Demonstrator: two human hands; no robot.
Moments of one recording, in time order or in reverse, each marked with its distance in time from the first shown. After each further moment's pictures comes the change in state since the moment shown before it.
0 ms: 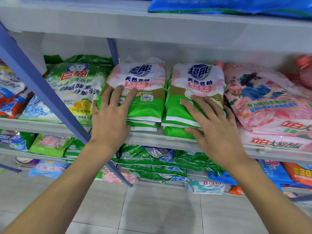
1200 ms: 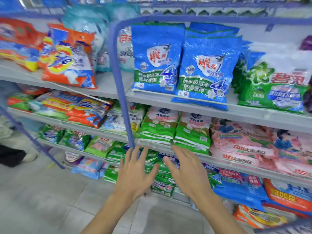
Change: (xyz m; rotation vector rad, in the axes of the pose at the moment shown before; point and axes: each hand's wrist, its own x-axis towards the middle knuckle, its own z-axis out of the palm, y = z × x) left_hand -0.186 0.040 -0.201 -0.335 -0.254 -0.273; right_hand -0.084 -0.139 -0.211 0.448 -0.290 0.120
